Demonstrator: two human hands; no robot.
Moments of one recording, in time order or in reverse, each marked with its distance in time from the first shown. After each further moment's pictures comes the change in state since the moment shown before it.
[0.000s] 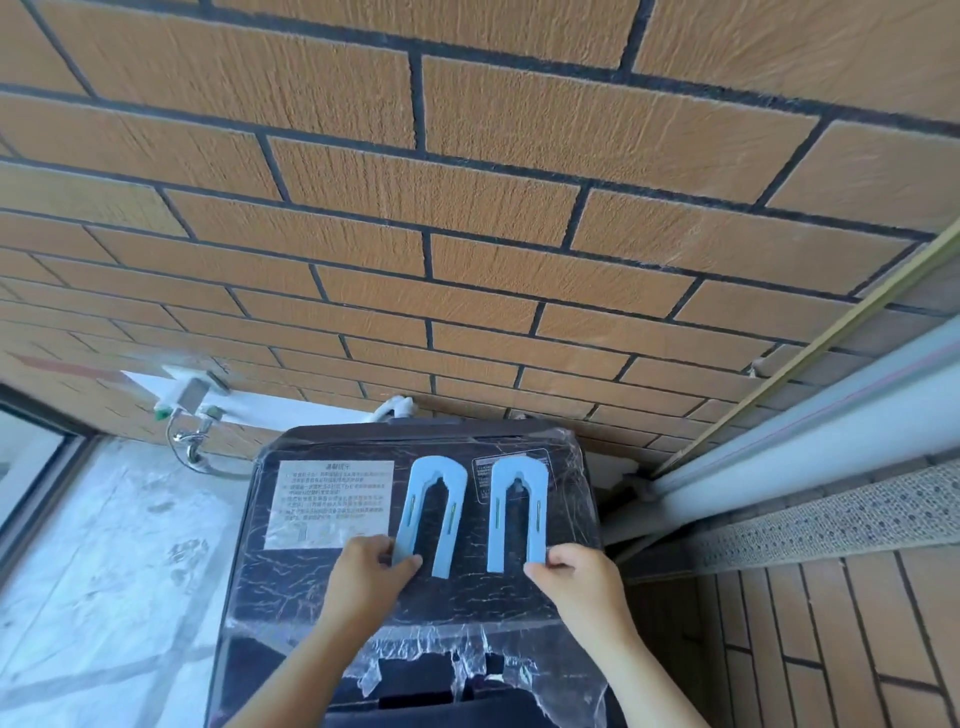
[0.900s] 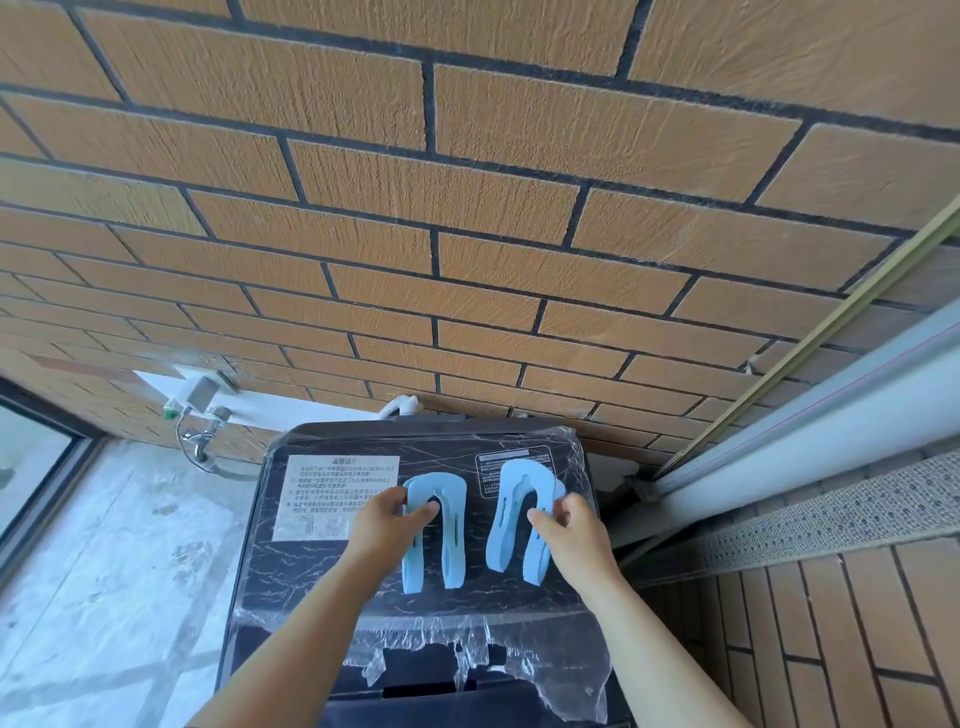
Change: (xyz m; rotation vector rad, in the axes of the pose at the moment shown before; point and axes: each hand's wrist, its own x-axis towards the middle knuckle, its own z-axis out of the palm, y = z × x) left_hand 0.012 0.031 -0.007 -0.189 -0.044 -0.006; right_hand 0.019 -0.031 -0.004 0.101 0.022 0.121
